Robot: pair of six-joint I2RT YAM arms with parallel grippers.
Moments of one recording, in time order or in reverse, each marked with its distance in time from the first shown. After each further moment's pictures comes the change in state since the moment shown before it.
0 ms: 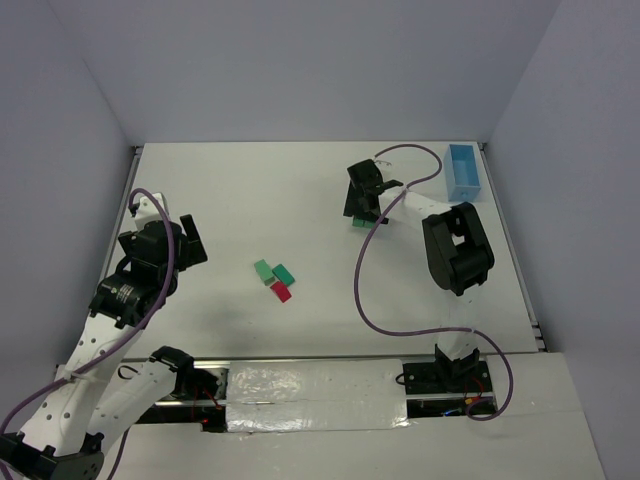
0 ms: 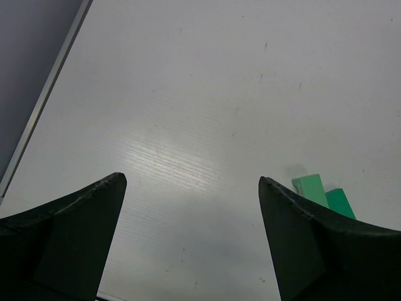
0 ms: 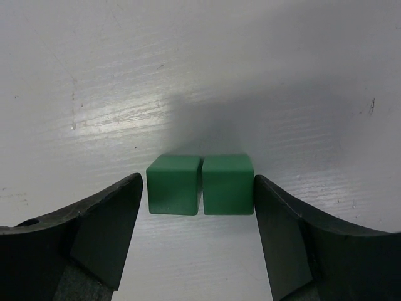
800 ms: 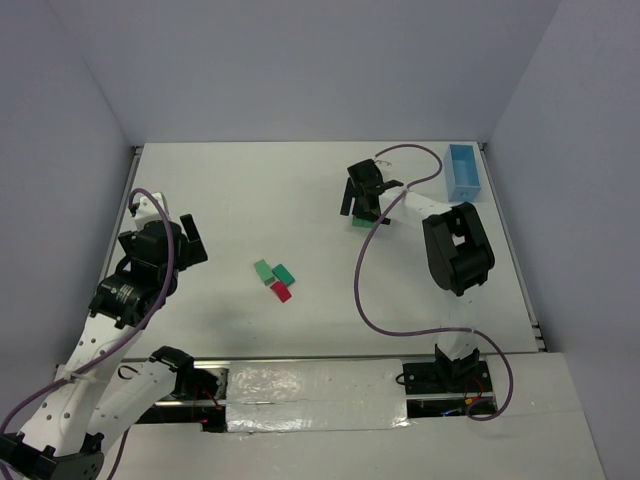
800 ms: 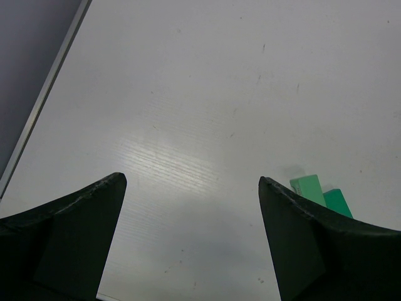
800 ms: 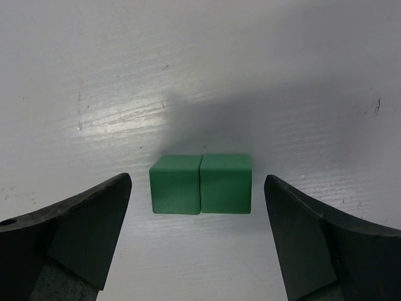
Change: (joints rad) left arm 0.000 -0.001 0.000 0.006 0.003 0.000; right arm 0.000 -0.002 -0.003 0.010 -0.010 0.012
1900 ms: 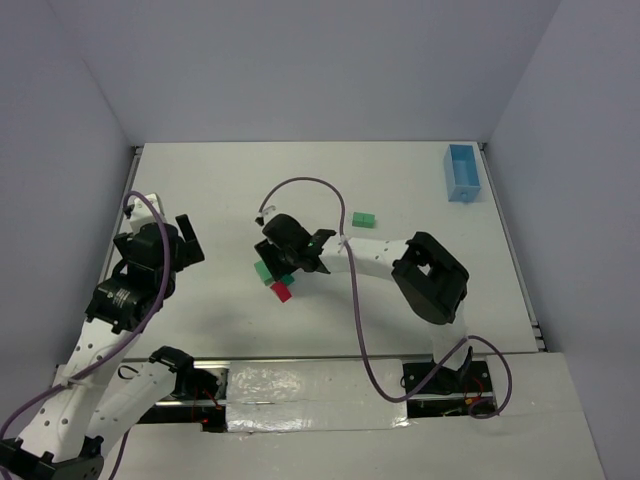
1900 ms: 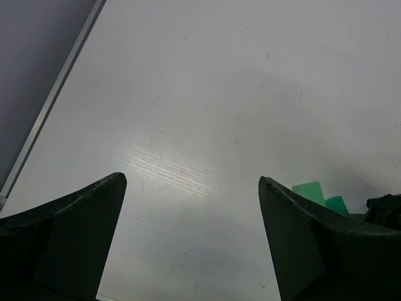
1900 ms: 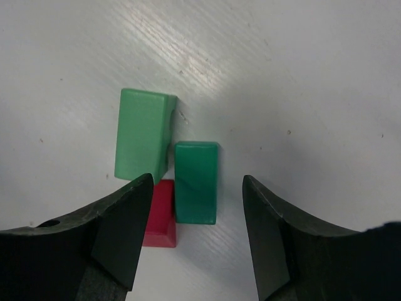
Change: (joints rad) left arm 0.002 -0.027 0.000 -0.002 -0.027 -0.002; right arm 0.548 -0.055 -0.067 0.128 -0.179 -0.317
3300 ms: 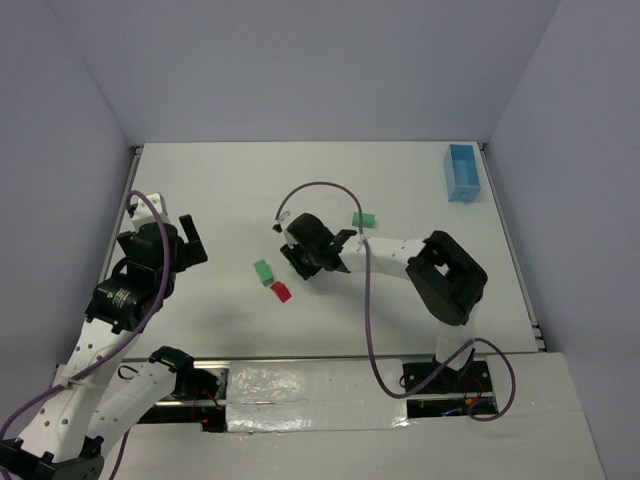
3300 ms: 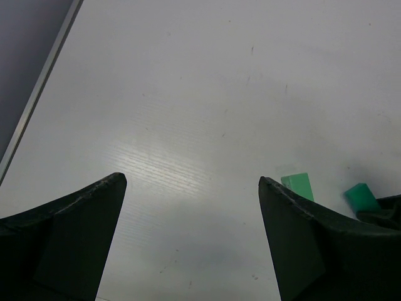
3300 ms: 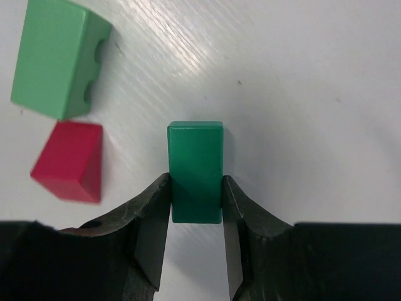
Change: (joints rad) left arm 0.002 0.001 0.000 0.005 0.048 0.006; right arm -0.080 -0.033 -0.114 0.025 -0.077 -0.189
